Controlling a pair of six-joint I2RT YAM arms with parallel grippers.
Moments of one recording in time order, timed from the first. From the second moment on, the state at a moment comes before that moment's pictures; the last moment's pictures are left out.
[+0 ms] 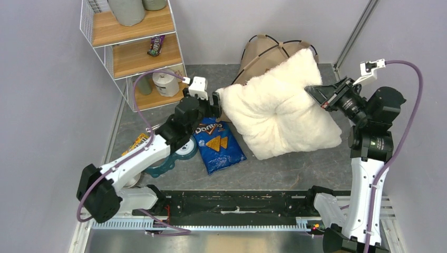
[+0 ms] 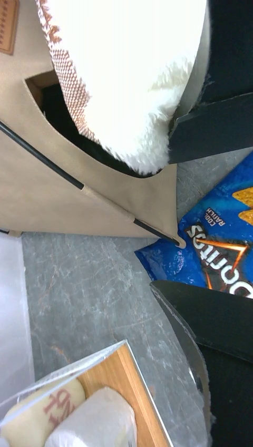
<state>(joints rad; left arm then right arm) -0.72 1.20 0.92 0.08 -0.38 -0.21 -0.26 0.87 1.25 -0.41 -0.79 0.68</state>
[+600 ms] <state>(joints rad) -0.64 1.48 0.92 0.33 -0.12 -0.20 -0.24 0.83 1.22 -0.60 -0.37 0.60</state>
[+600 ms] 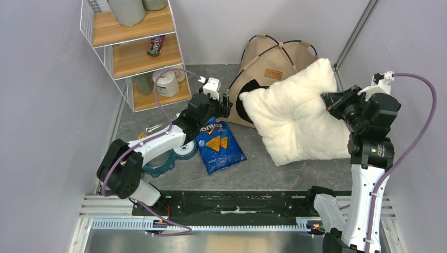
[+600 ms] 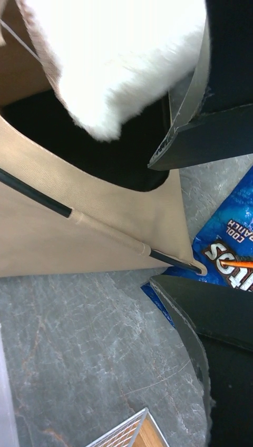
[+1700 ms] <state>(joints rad) -0.65 1.62 0.97 0.44 -0.05 -0.18 0.14 1.04 1.23 -0.62 -0.01 0.47</state>
